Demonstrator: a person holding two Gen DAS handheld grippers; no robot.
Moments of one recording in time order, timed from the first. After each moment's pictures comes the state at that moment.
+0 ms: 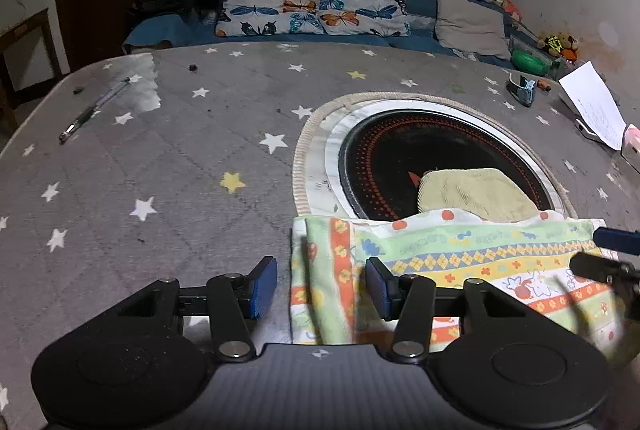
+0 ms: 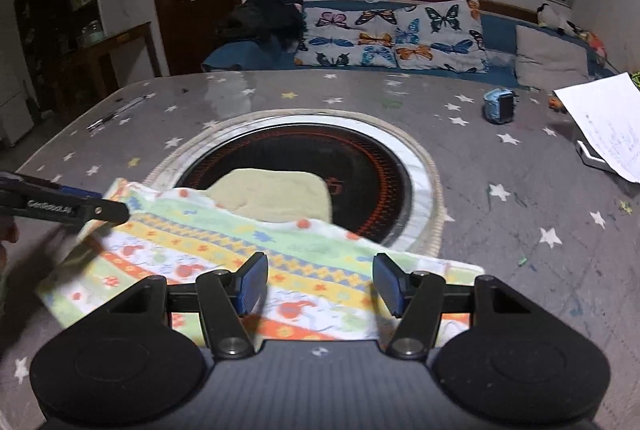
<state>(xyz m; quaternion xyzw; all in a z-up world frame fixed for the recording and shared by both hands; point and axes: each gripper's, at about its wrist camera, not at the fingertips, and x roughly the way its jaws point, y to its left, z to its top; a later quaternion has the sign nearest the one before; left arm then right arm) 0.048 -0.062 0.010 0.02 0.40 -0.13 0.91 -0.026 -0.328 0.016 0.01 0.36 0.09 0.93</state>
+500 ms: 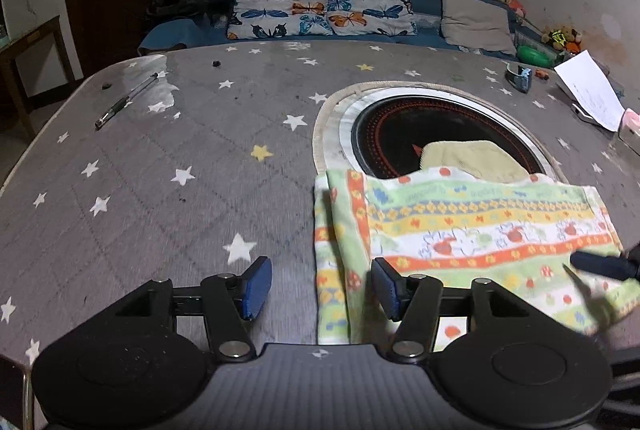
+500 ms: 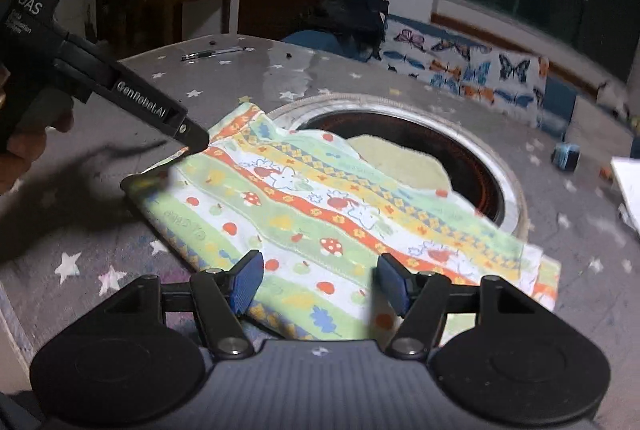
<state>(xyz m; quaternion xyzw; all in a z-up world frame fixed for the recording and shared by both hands) 0.003 -0.046 0.017 0.04 0.40 -0.11 0.91 -0.087 -0.242 0.006 -0.13 0.32 0.16 0.92</state>
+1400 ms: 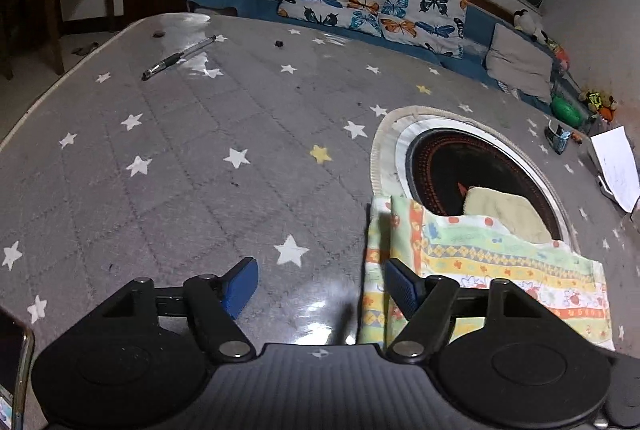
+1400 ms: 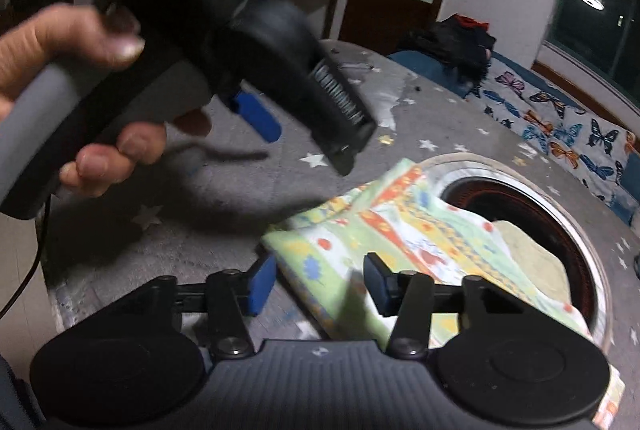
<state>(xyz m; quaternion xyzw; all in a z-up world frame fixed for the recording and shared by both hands) 0.024 -0.001 0.024 -0.08 0.43 -0.06 0.90 -0.078 -0.144 0.005 -0.21 0.32 0.29 0.88</state>
